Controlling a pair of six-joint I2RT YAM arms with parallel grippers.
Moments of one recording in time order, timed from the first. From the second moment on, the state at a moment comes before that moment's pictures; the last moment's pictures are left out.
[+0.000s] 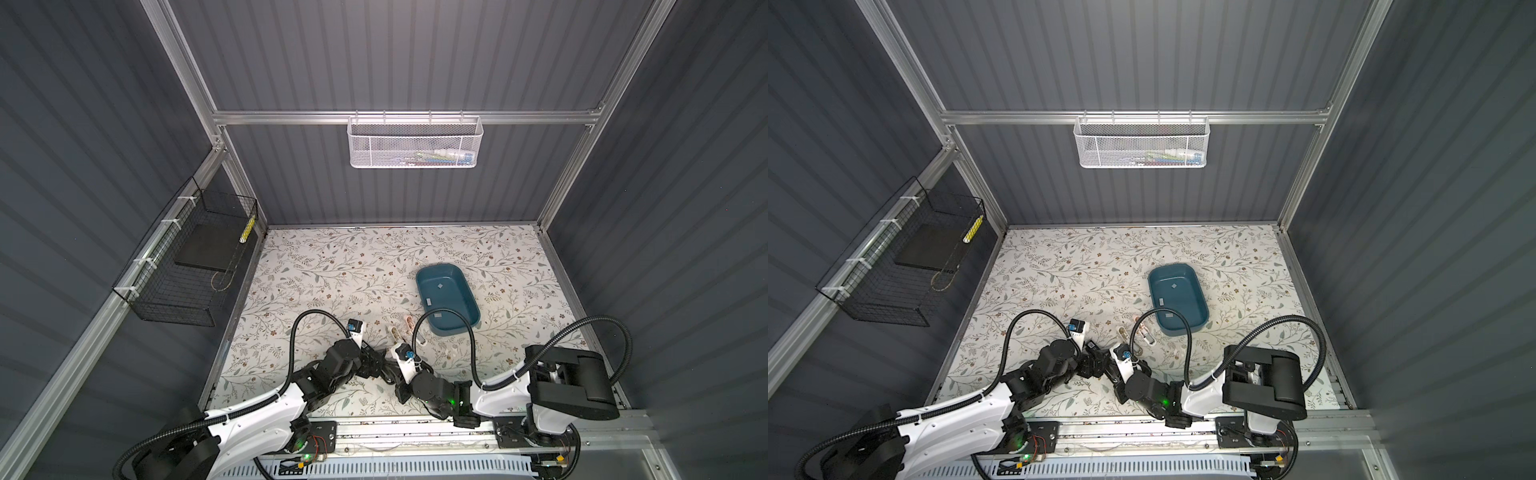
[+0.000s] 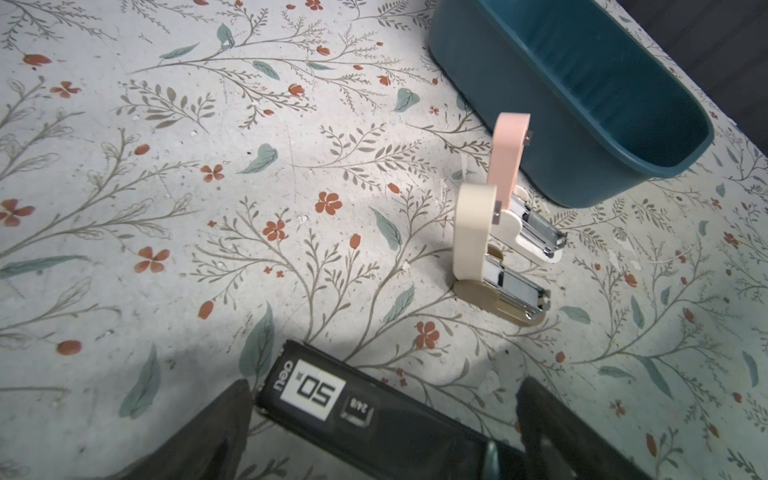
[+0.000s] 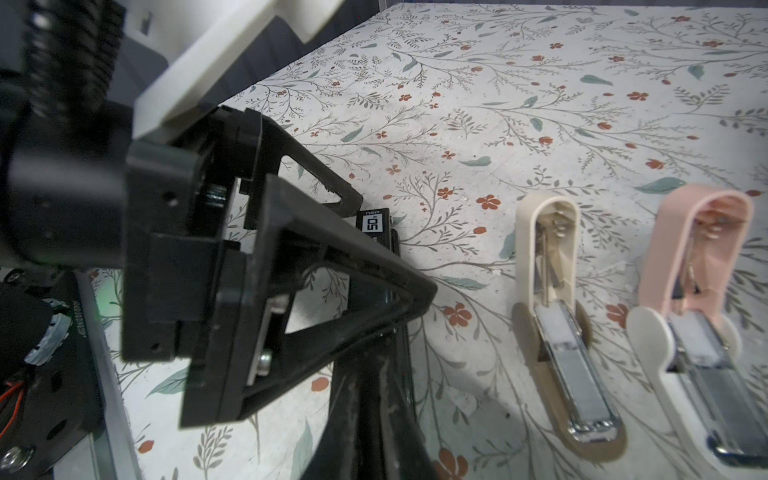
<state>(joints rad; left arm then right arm) -0.86 0.94 0.18 0.14 -0.17 -0.46 1.40 1.67 0.47 0.79 0.49 0.41</state>
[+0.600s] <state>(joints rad) -0.86 0.94 0.10 0.27 -0.19 -0.48 1.44 1.80 0.46 0.97 0.54 0.52</state>
